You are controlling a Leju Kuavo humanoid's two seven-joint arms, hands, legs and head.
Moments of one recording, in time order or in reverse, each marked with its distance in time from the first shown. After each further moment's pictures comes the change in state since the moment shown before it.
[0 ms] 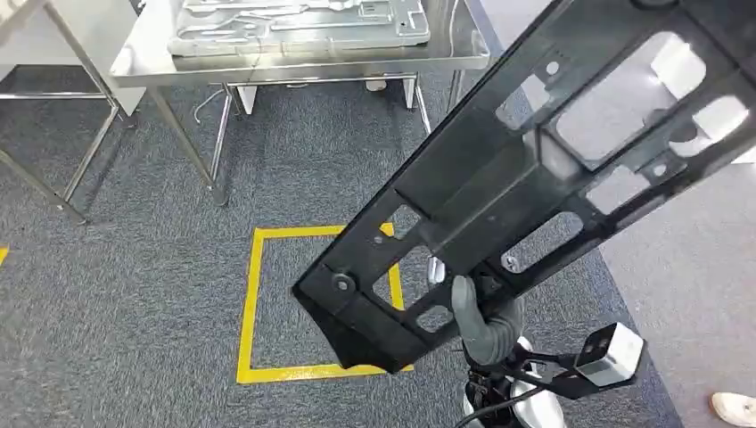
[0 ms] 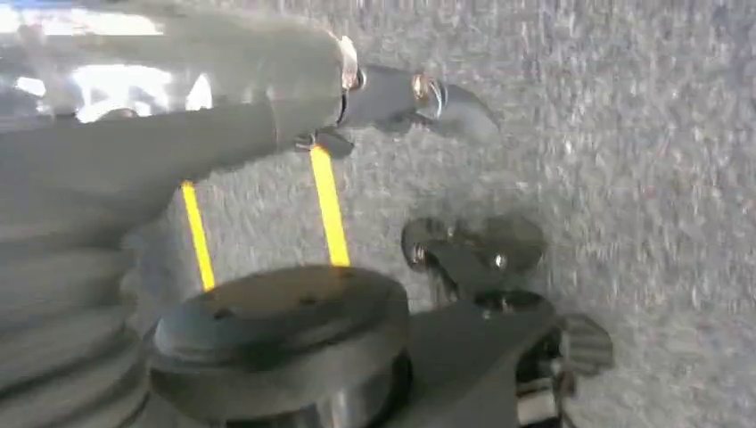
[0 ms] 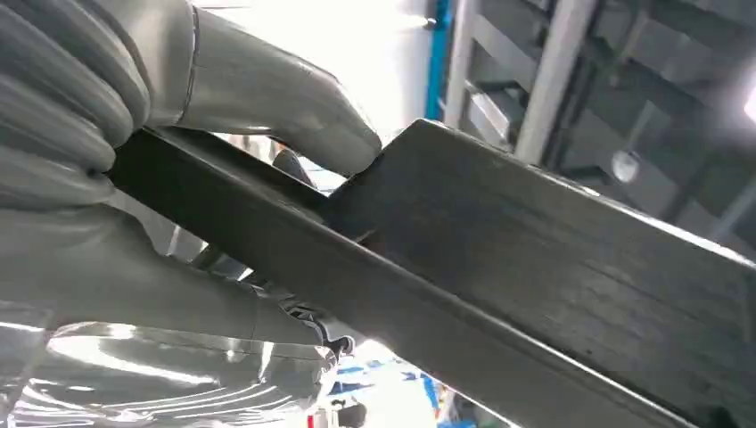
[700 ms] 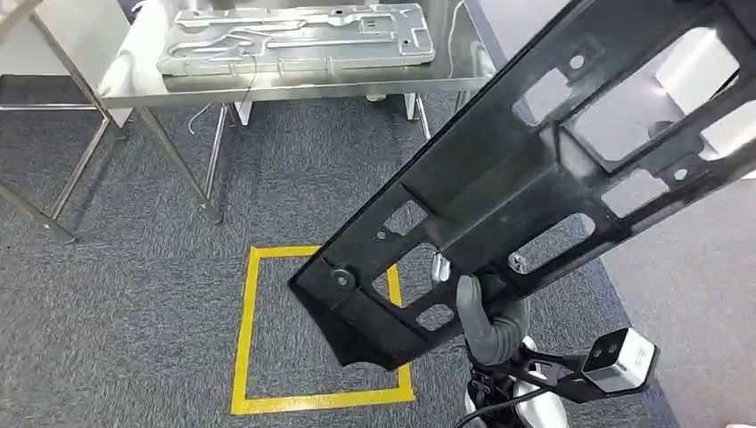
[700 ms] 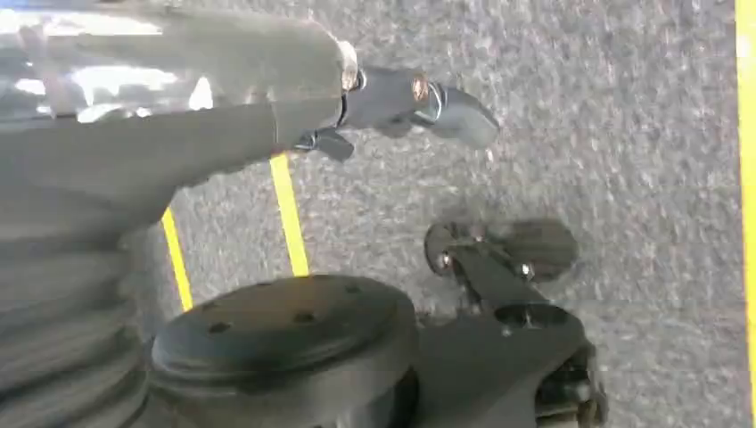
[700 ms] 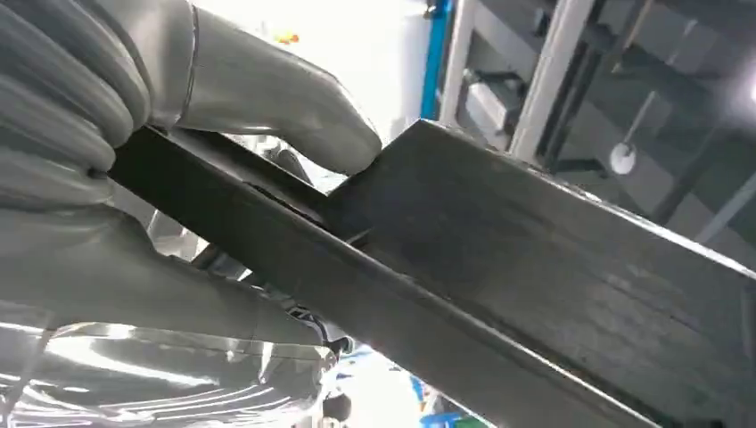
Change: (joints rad) left arm -0.001 0.002 0.000 0.000 0.001 0.000 -0.006; right arm 0.004 0.008 -0.016 -0.017 0.030 0.001 -0.008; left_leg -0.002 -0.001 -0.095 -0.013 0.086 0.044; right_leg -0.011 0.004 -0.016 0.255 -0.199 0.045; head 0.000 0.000
